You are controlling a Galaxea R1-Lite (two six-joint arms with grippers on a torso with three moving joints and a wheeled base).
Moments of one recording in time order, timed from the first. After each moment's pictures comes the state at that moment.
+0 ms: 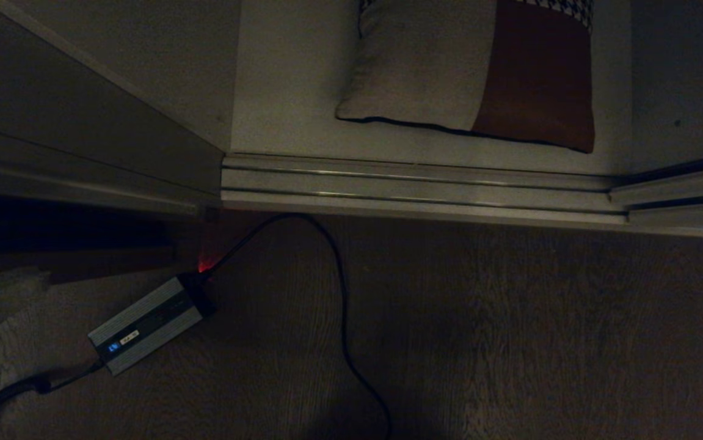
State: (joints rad) left arm -0.65 0.74 -0.69 0.01 0.42 -0.05; right arm 0.01 0.49 -0.34 0.23 0.31 0.13
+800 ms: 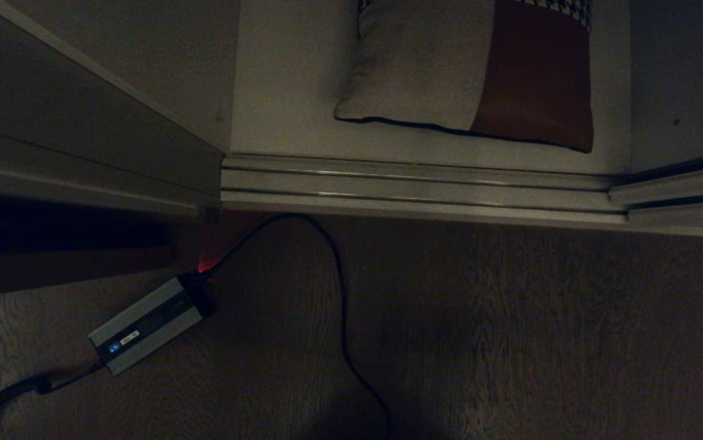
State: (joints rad) left arm -0.01 0.42 -0.53 0.03 0.40 0.00; right arm 0.00 0.12 -0.24 0.24 0.17 0.13
